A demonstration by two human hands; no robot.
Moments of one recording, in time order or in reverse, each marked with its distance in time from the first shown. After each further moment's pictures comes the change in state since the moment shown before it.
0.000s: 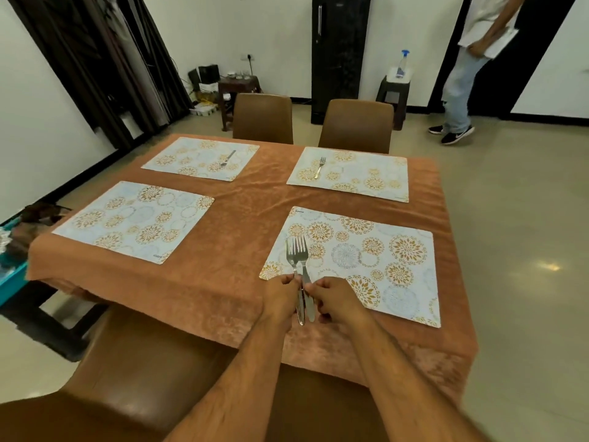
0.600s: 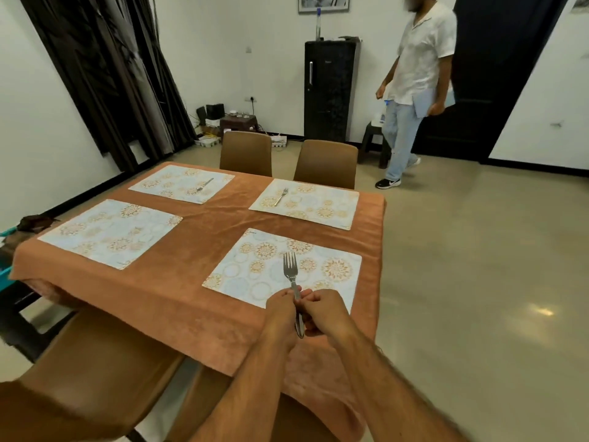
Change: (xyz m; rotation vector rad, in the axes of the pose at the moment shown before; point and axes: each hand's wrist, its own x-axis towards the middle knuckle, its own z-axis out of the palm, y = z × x) left_hand -0.136 -0.004 0.179 -0.426 -0.028 -0.135; right_hand -0.106 -0.010 -0.172 -0.108 0.026 -0.092
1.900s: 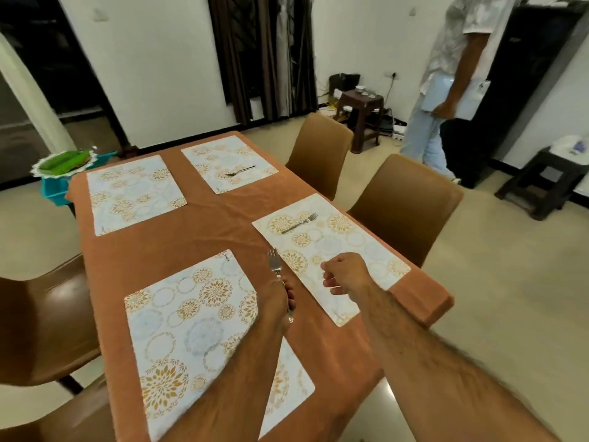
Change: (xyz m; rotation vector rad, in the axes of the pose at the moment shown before) left_hand 0.322 0.083 0.271 -0.363 0.591 0.169; right_hand 0.480 -0.152 -0.200 -0.345 -0.346 -0.025
